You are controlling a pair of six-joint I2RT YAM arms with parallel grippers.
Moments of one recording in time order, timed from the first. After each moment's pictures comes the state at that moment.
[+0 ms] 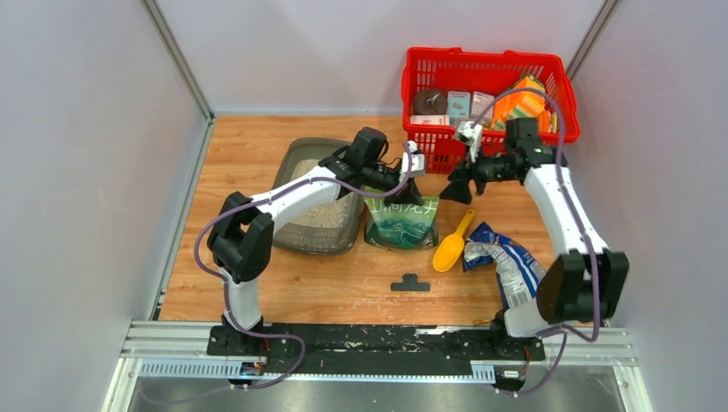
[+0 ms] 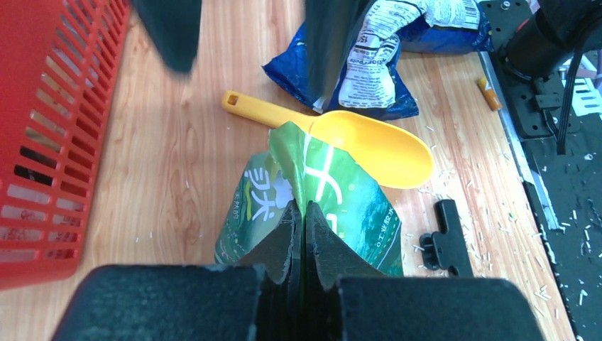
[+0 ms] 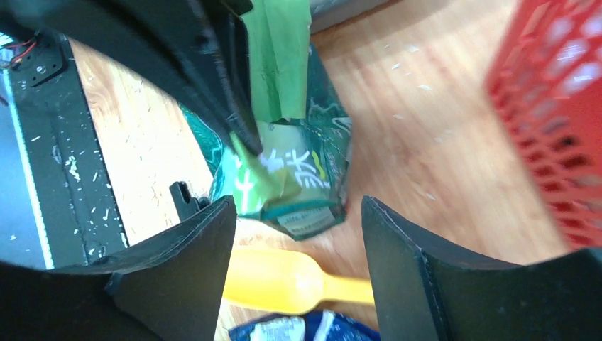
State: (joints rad) left arm -0.71 1.89 1.51 -0.22 0.90 0.49; right arm 0.07 1.52 1.33 -0.85 -0.95 -0.68
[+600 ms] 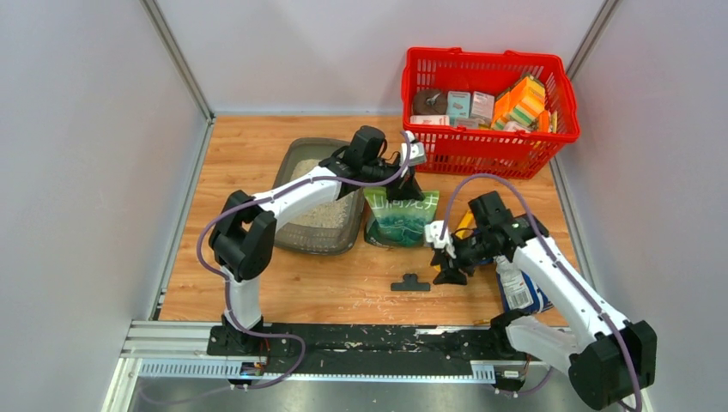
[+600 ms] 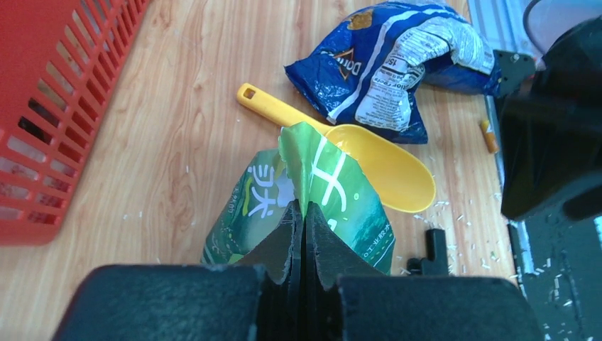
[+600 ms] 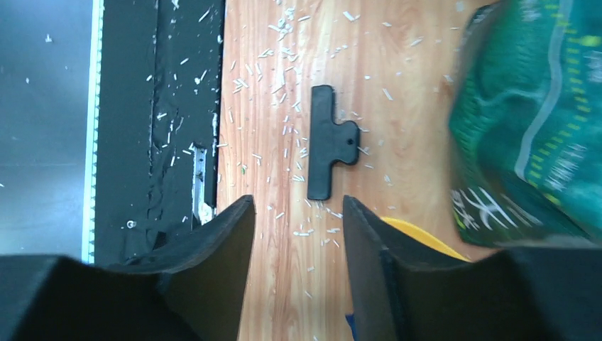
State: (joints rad) left arm -0.70 1.90 1.50 -0.12 0.83 0.27; right arm 0.35 1.03 0.87 -1.07 -0.86 -1.06
